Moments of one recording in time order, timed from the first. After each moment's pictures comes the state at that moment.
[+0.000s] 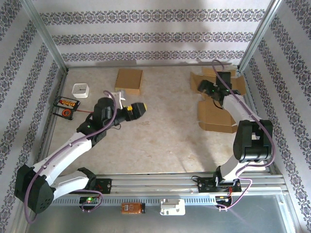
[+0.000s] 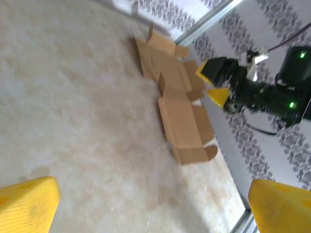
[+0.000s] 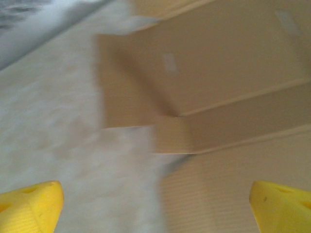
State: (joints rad) left arm -0.52 1.07 0.74 -0.05 0.26 -0.73; right arm -0.04 1.63 1.15 -0.32 0.00 0.48
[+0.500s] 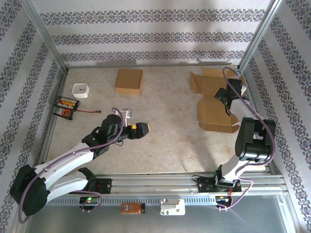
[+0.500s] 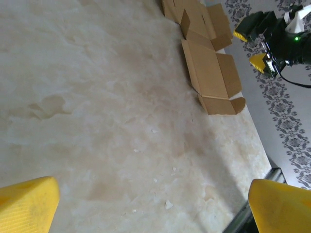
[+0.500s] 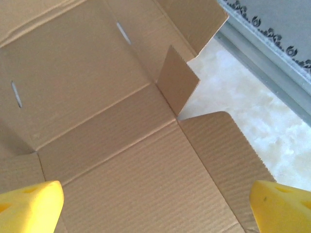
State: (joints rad) left arm -0.64 1.02 0.56 -0.03 0.18 -0.72; right arm -0.16 1.65 1.06 -0.28 0.20 0.47
